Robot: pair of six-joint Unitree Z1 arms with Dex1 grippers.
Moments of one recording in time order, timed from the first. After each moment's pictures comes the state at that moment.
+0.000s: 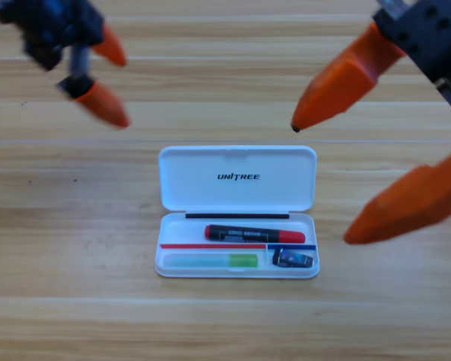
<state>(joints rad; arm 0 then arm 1) -0.48 1.77 -1.64 0.97 -0.26 0.86 0.93 1.57 -1.63 0.99 0.56 -0.70</state>
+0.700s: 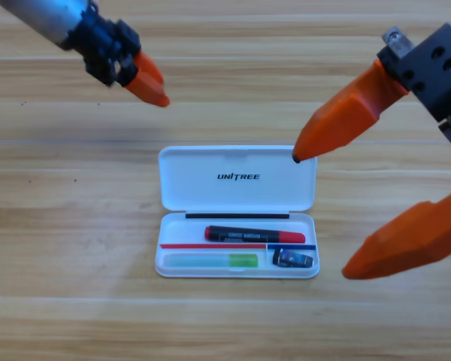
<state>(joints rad) -0.28 2.09 -1.66 0.69 -0.55 0.86 0.93 1.52 -1.48 0.86 0.61 -0.62</state>
